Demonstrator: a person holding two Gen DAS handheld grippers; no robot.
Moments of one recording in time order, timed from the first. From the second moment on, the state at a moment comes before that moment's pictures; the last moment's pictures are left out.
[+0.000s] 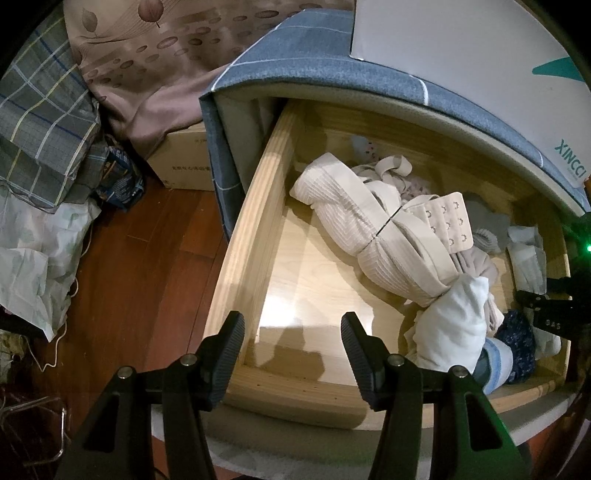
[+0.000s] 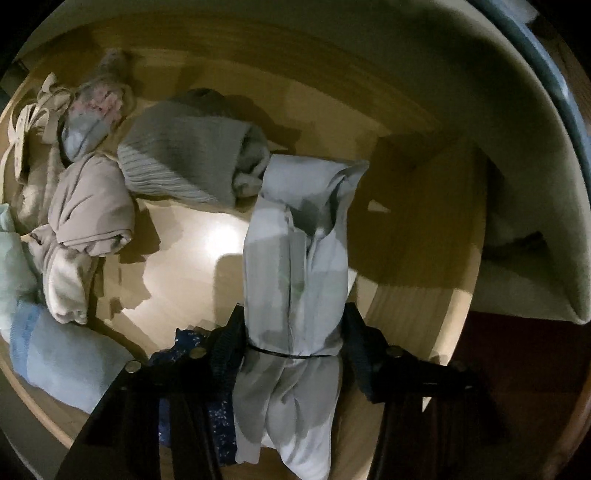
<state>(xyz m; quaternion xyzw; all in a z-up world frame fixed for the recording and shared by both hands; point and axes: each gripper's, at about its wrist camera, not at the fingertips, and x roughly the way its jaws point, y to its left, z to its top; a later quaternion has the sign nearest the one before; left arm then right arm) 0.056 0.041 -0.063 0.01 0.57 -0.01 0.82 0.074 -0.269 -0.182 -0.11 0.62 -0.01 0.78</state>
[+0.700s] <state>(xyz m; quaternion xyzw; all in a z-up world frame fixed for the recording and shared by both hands) 0.067 0.047 -0.070 -0.01 0.61 -0.02 0.80 0.052 -0.301 -0.191 0.03 0.64 0.00 0.77</state>
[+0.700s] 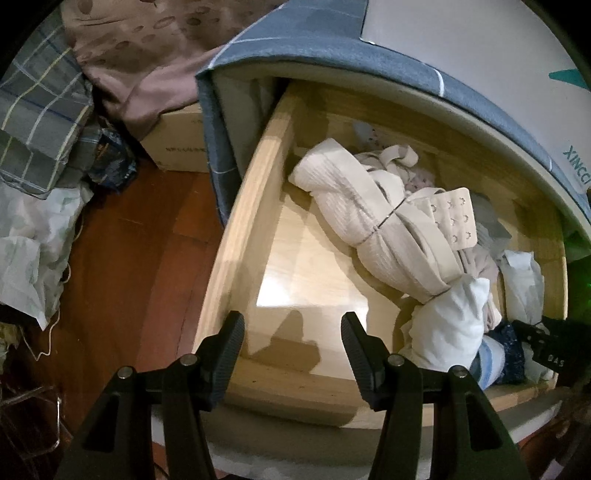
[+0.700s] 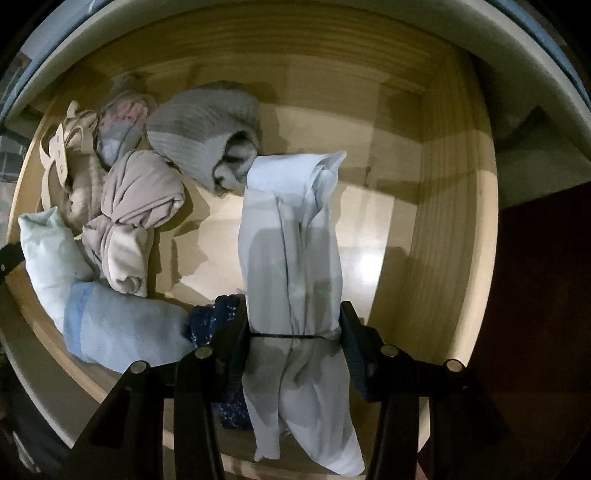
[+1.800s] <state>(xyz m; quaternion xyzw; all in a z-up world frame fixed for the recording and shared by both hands) 0.161 -0.012 -0.118 -0.12 0.68 -0.05 0.72 0.028 -0.280 -0.177 0.04 0.62 0.00 0.78</state>
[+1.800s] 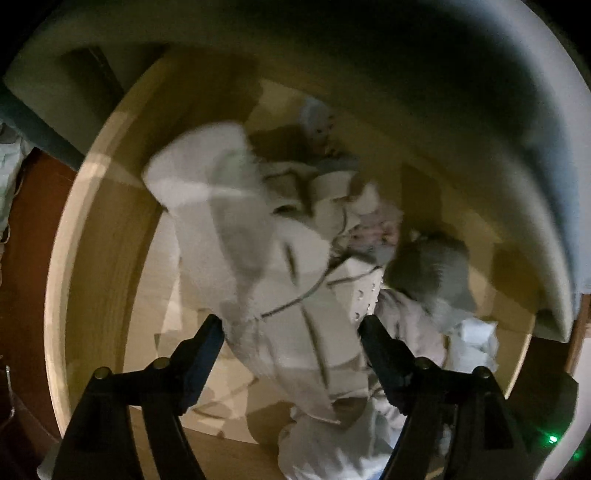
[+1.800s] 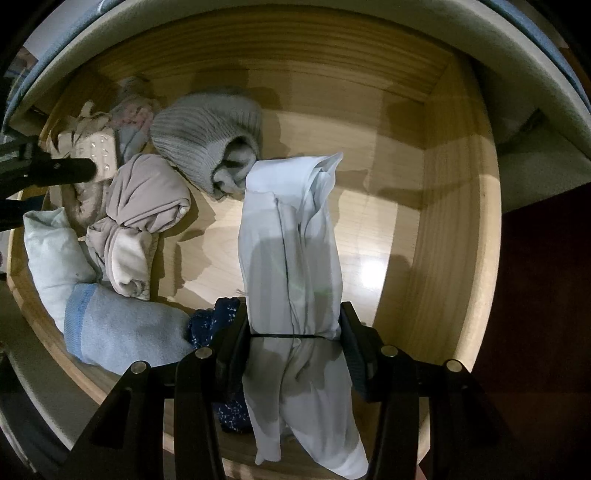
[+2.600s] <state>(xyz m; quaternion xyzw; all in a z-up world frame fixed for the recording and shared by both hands) 0.152 -0.026 -0.101 -0.02 0.70 -0.05 0.72 0.030 -0.279 -0.175 0.04 0.62 0.01 0.78</state>
